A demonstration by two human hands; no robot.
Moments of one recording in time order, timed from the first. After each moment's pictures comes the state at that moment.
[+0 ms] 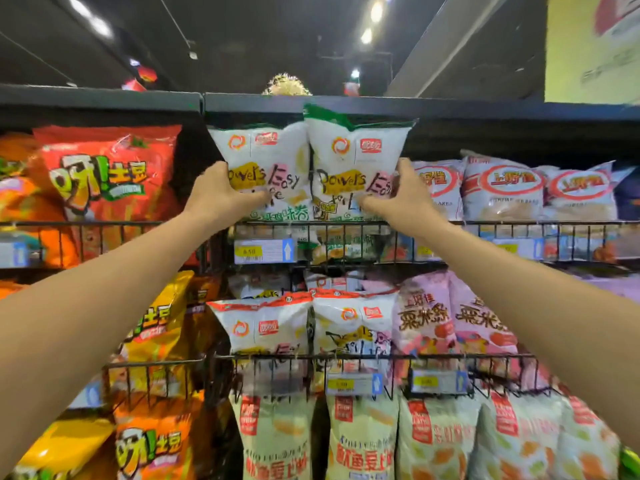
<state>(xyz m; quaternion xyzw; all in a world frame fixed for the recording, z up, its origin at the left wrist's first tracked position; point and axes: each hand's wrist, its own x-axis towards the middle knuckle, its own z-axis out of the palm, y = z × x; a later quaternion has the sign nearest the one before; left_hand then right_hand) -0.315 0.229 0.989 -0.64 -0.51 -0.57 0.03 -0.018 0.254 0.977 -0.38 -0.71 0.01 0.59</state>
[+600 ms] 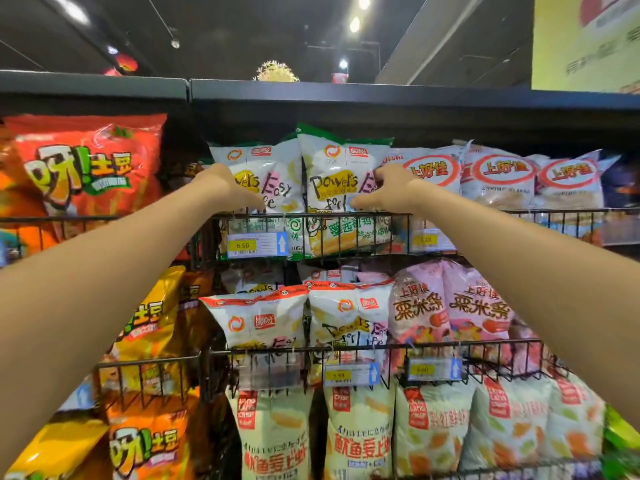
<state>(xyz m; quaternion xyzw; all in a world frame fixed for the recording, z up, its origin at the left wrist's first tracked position) -0.309 0.237 1.008 -0.62 -0.67 -0.40 -0.01 -0.016 0.257 1.004 -0.54 -0.75 0.00 0.38</state>
